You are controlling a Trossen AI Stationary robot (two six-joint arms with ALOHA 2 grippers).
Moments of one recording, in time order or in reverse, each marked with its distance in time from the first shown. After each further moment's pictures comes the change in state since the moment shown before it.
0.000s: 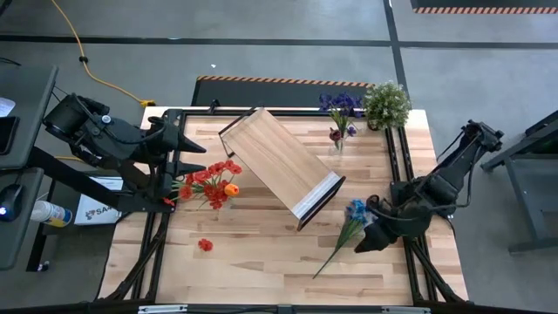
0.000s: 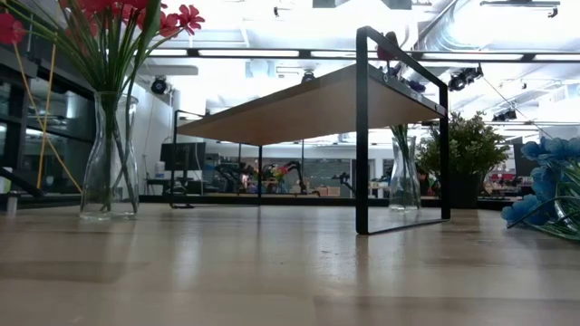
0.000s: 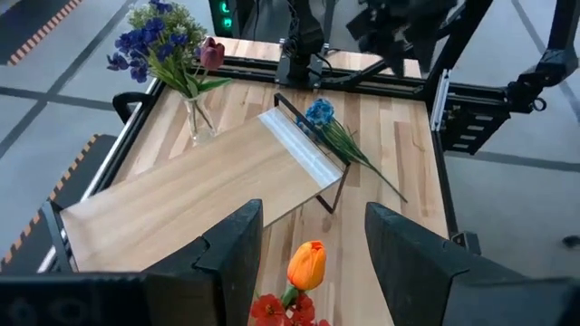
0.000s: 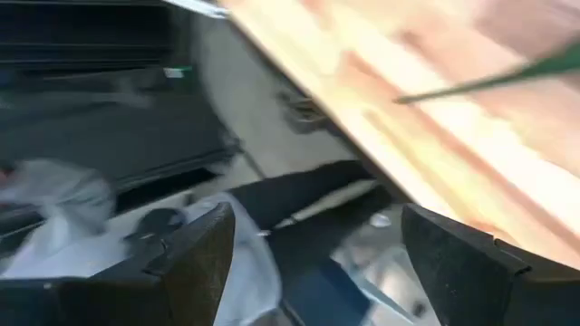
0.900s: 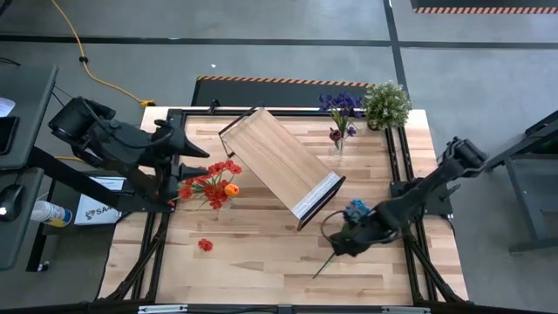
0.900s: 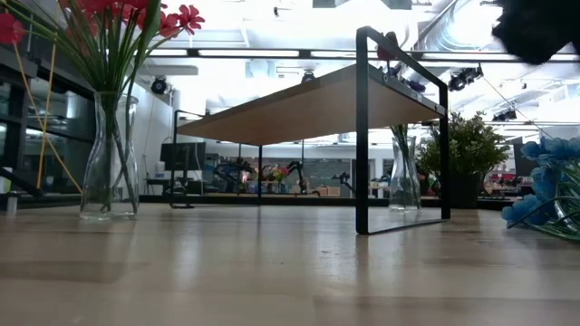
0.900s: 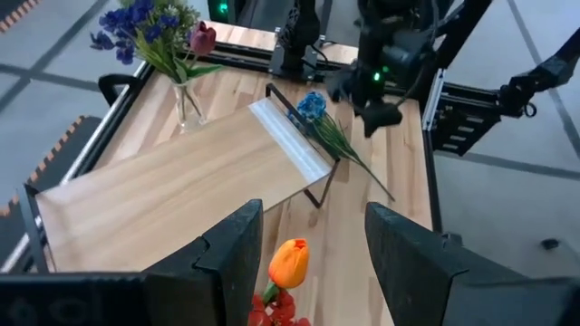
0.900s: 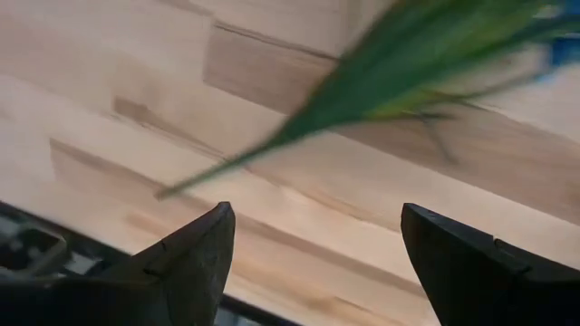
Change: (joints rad) left arm 0.000 0.024 0.000 0.000 0.024 -0.066; right arm -0.137 0.427 0.000 -0.219 -0.151 0.121
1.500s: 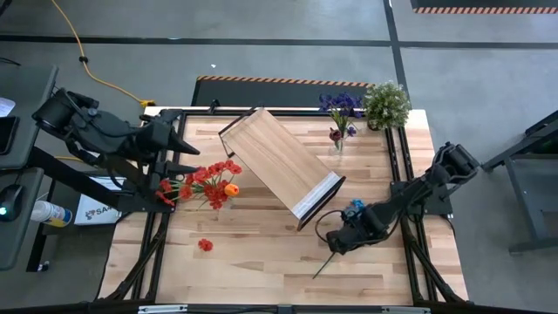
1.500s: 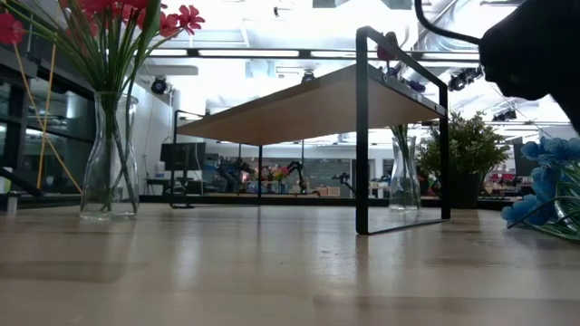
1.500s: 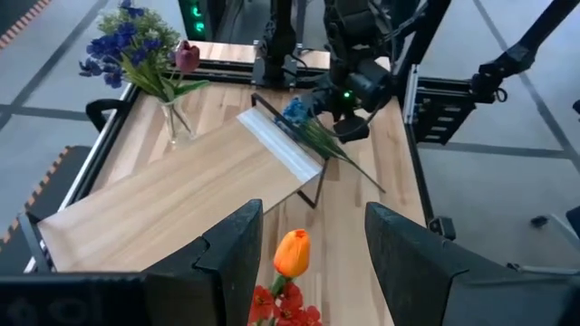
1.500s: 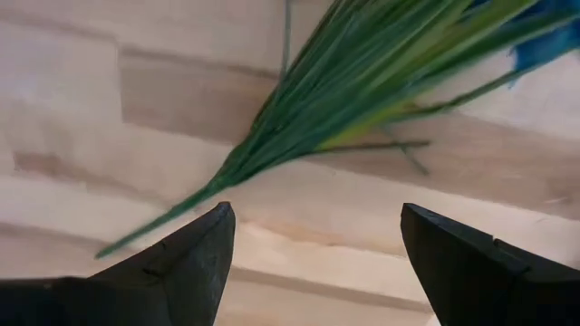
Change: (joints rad) left arm 0.000 -0.058 0.000 0.000 0.048 0.112; right arm -0.052 0.117 0.000 -0.032 -0.072 0.041
